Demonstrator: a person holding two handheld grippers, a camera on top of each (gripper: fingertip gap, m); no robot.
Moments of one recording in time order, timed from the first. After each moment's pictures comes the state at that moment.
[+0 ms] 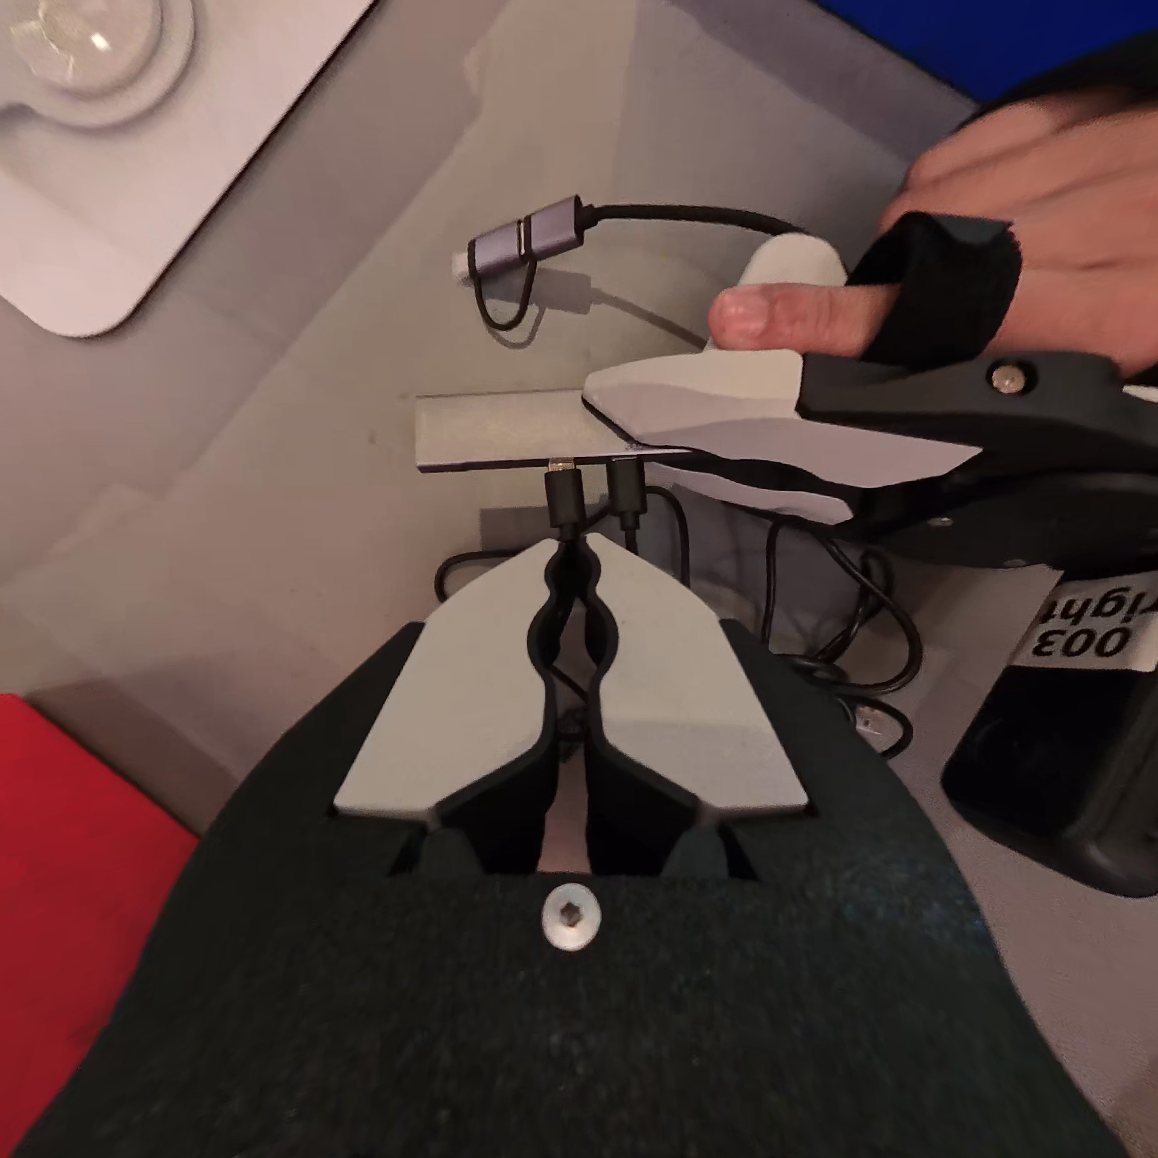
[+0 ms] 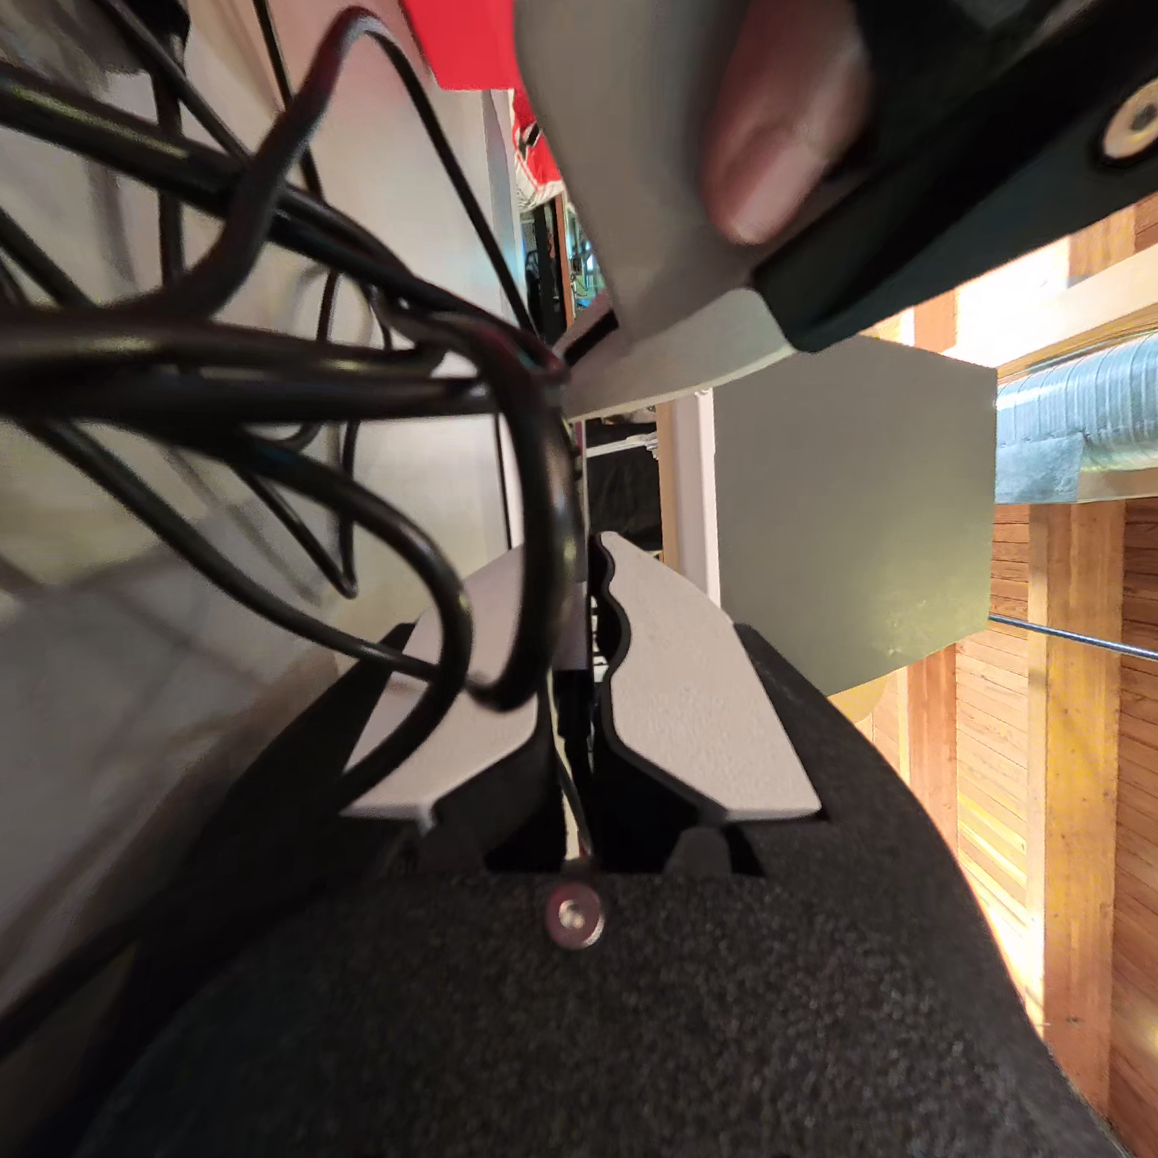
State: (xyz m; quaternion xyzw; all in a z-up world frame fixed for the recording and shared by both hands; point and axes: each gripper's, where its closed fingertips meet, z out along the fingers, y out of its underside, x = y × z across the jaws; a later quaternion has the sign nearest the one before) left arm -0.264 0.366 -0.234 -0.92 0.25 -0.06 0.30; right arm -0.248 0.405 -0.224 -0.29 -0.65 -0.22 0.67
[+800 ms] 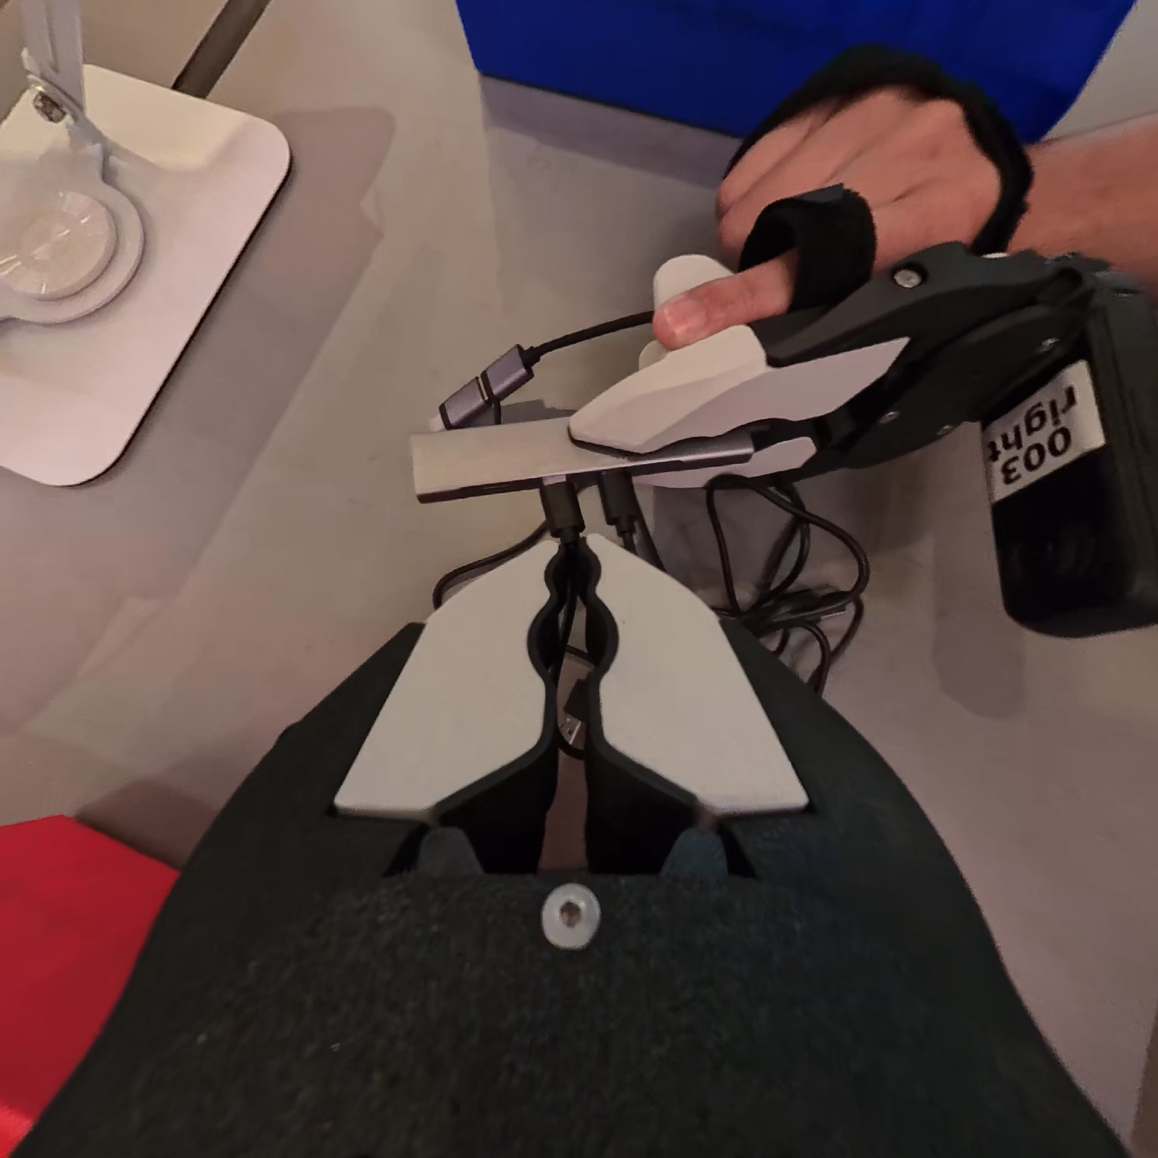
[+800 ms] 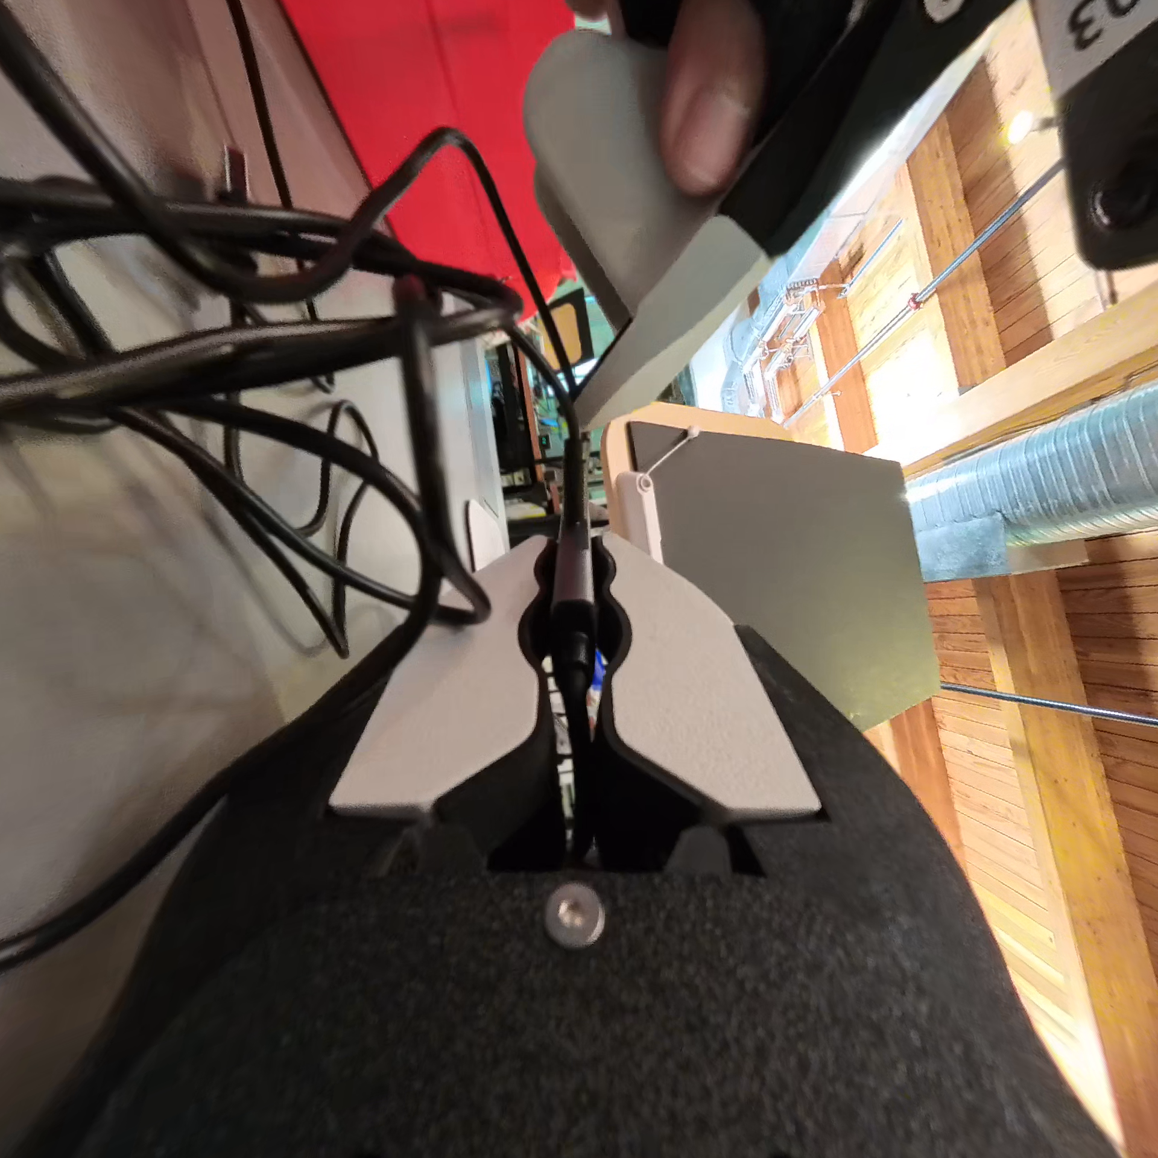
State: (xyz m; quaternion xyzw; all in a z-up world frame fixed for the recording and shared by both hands) left arm -0.268 0.344 -0.208 -0.85 0.37 -0.13 0.35; right arm -0.253 0.371 -0.206 -0.22 -0.64 -0.15 0.72
